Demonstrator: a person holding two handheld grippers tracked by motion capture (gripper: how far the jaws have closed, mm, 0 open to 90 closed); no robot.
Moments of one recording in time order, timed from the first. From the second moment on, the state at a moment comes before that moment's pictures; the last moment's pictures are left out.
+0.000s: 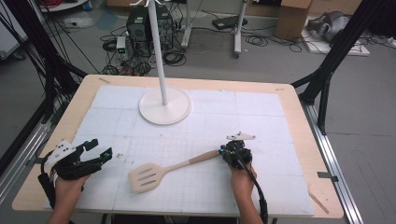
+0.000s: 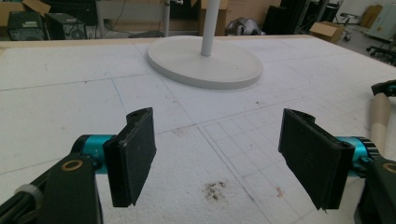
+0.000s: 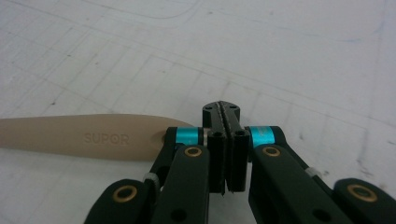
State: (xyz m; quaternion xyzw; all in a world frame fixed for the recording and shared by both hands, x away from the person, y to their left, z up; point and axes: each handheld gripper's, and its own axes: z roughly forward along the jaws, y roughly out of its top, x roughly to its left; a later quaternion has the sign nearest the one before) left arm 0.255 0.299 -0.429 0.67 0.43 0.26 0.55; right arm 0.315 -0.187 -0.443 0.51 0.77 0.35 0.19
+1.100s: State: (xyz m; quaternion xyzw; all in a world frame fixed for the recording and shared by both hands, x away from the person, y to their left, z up) left arm 0.254 0.303 -0.428 0.66 0.43 0.25 0.56; right arm 0.283 -0.180 -0.429 0.43 0.78 0.40 0.20
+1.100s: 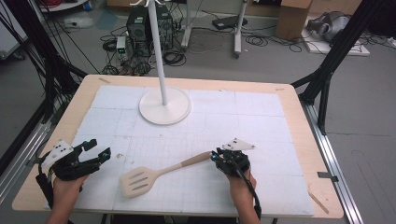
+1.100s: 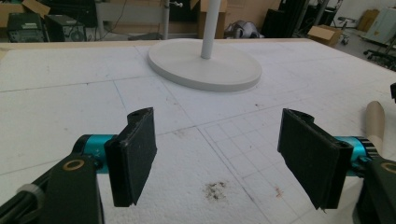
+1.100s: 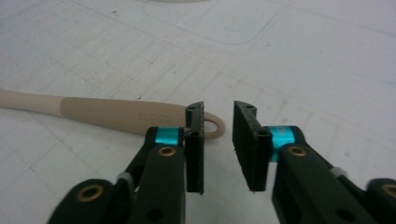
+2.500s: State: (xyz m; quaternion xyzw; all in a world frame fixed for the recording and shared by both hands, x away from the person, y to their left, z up) left arm 0.251 0.279 -0.412 0.68 0.37 0.22 0.60; right arm 0.234 -0.287 -0.406 0.45 0.72 0.46 0.26
